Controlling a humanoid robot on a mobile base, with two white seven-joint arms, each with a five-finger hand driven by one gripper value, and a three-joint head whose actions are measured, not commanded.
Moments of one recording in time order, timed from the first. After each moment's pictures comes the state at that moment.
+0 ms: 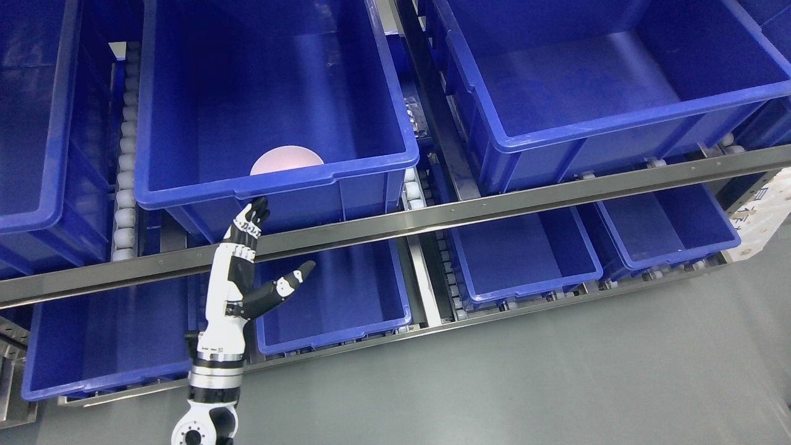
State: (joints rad) left arm -0.03 0.00 -0.04 -1.53 0.10 -0.58 -0.03; right arm 0.00 0.00 0.00 0.00 0.00 0.04 0.01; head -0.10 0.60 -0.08
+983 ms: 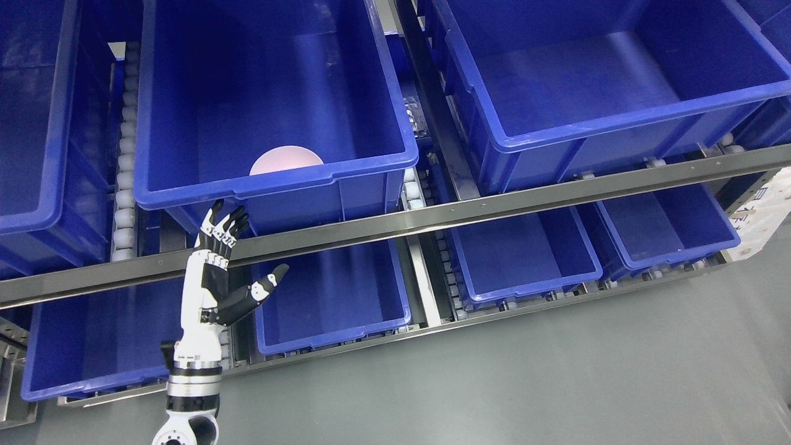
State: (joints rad) left arm 0.02 0.00 0.02 -1.54 0.11 -0.57 -0.04; right arm 0.00 0.00 0.00 0.00 0.00 0.03 0.01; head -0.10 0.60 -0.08
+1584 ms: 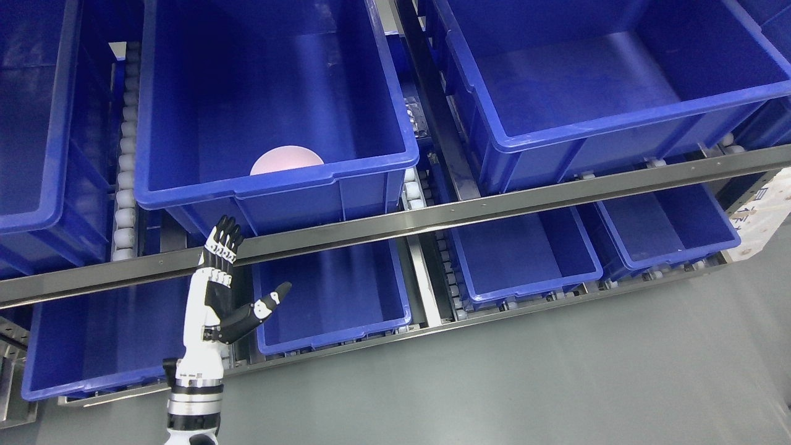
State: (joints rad) left arm 0.07 0.00 0.01 -1.55 0.11 -0.60 -0.04; right arm 0.00 0.00 0.00 0.00 0.00 0.03 0.01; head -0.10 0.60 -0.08
